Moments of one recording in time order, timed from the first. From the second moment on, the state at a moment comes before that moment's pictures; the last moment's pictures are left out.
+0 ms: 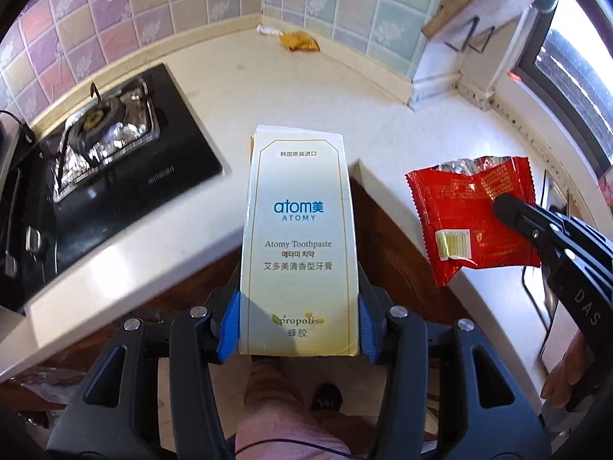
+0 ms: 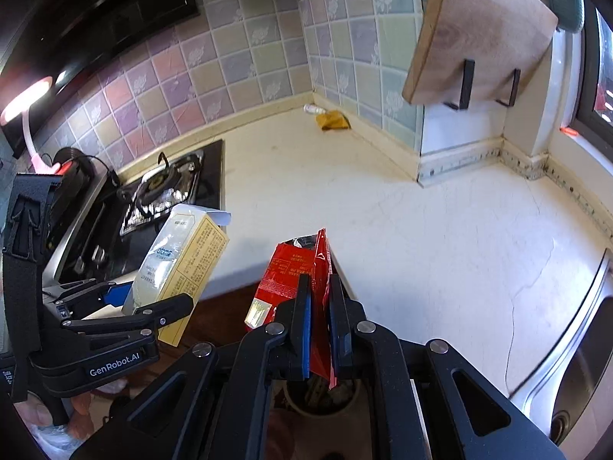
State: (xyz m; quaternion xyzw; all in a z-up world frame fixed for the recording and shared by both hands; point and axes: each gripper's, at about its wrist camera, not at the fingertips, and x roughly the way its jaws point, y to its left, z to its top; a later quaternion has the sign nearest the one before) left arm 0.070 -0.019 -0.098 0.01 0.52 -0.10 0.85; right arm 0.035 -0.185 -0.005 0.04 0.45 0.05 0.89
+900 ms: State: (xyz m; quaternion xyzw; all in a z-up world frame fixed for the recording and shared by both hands) left arm 0.064 -0.014 -0.368 0.03 0.62 -0.14 0.77; right arm -0.002 -0.155 -0.293 0.00 0.59 0.02 0.81
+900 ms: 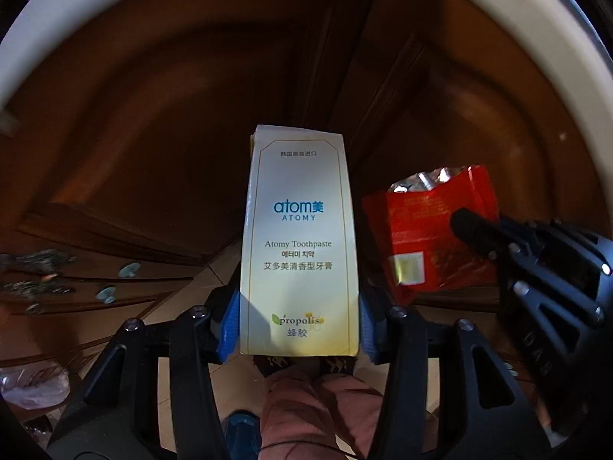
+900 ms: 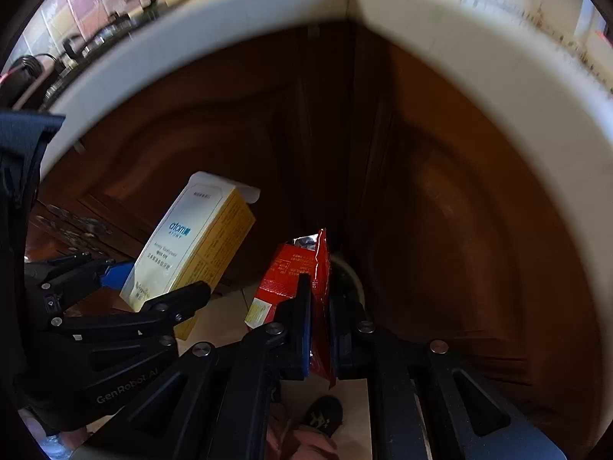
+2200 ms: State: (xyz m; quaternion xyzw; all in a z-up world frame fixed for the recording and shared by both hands) left arm 0.073 -0.002 -0.496 0.06 0.66 -0.15 0.73; right arm 0.019 -0.181 -0.506 0.06 0.65 -0.01 0.76
